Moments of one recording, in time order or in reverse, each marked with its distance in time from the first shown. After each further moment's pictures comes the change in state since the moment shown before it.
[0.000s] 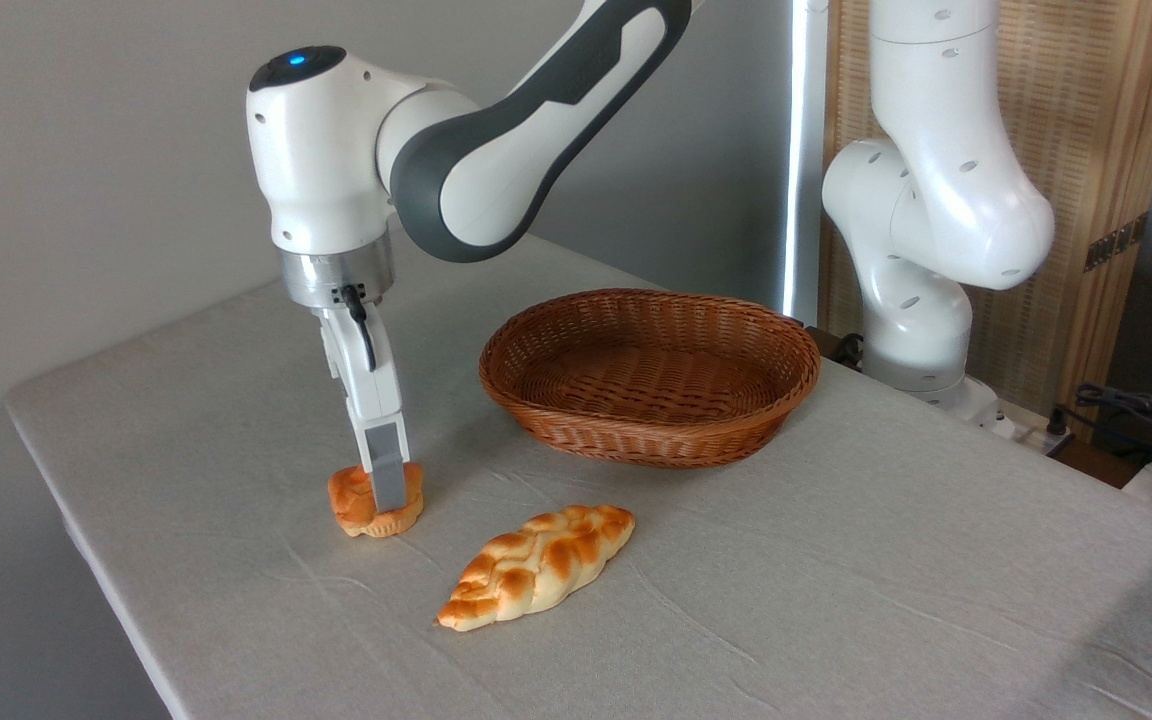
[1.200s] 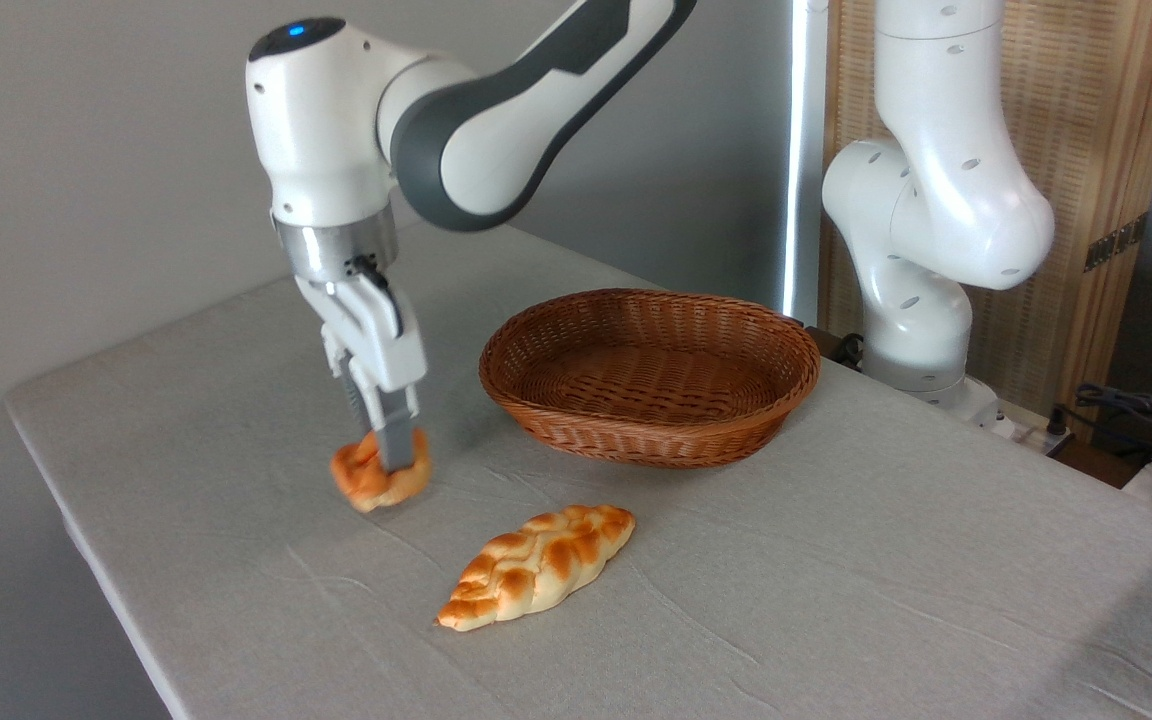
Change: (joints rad) arm 0.000 -0.051 -0.001 0.013 -0.006 -0.098 -0.198
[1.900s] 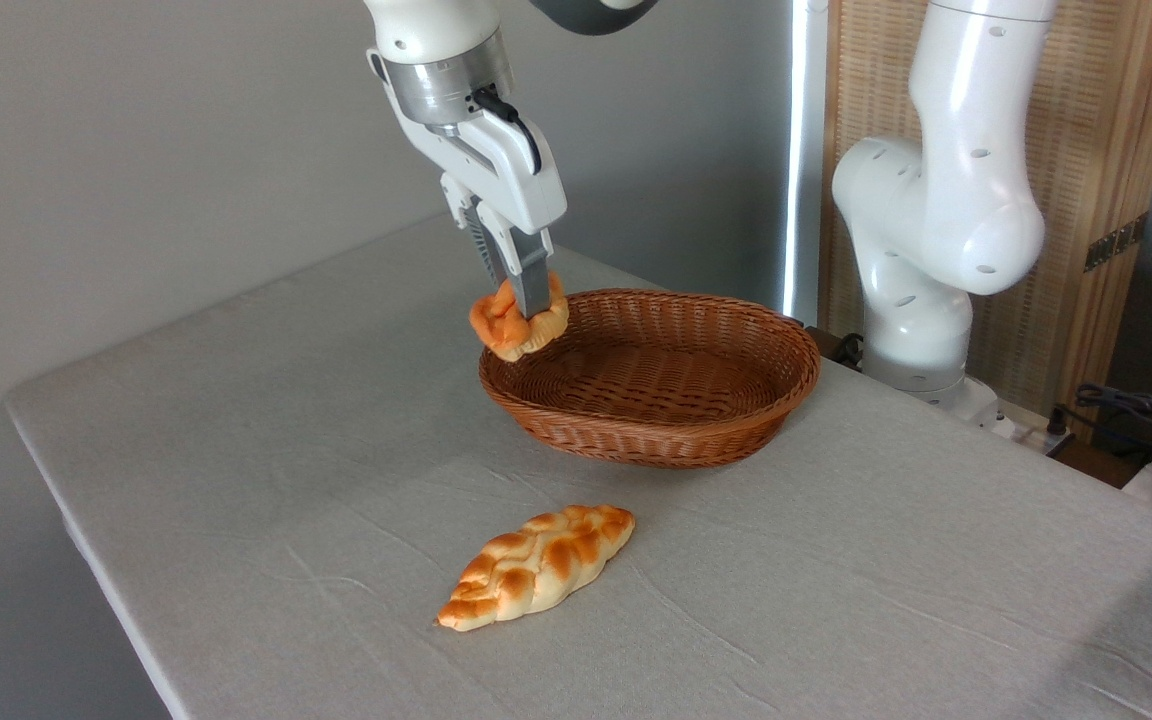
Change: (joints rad) arm -0.237 -0.310 0.282 -0.044 -0.071 -0.475 0.078
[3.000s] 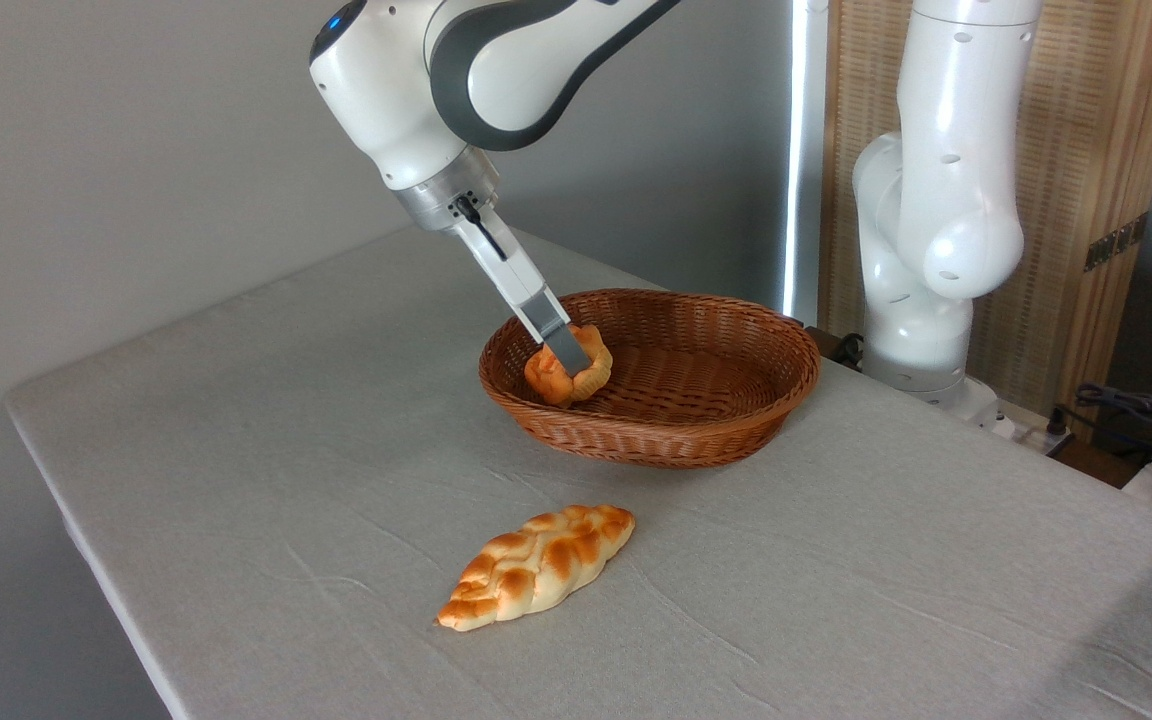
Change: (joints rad) arm -0.222 0.128 0.034 -0.119 0.113 0.018 -0.026
